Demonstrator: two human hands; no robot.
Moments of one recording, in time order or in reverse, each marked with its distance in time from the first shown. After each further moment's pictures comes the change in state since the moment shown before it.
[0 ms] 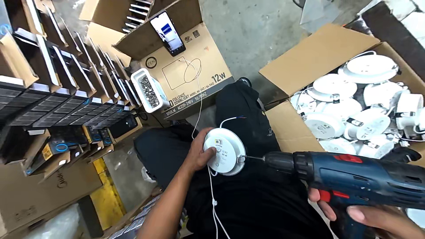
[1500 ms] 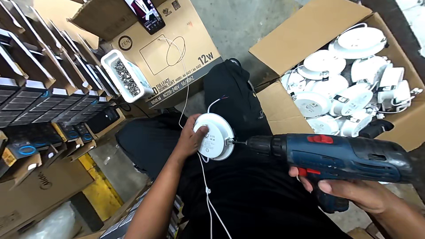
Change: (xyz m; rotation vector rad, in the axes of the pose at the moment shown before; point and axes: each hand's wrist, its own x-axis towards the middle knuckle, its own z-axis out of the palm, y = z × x) left_hand 0.004 0.003 0.006 -0.175 0.033 -0.211; right_hand 0.011 -0.002 0.013 -0.171 0.033 0.024
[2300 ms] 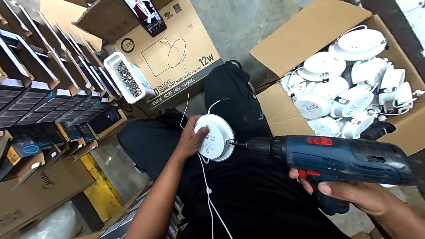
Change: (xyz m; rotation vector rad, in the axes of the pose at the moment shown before) left_hand 0.000 0.002 0.003 0.010 0.010 -0.006; right_hand -0.001 0.000 -0.002 -0.016 -0.006 -0.013
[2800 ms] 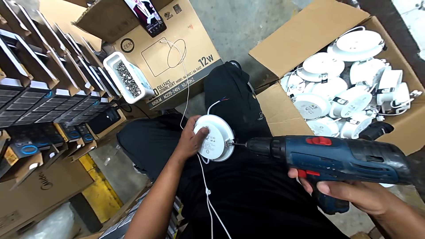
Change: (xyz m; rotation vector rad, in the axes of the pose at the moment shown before) left_hand -0.001 -0.002 0.000 0.031 0.007 0.022; right_hand 0.001 -0.002 0.000 -0.033 0.002 -0.001
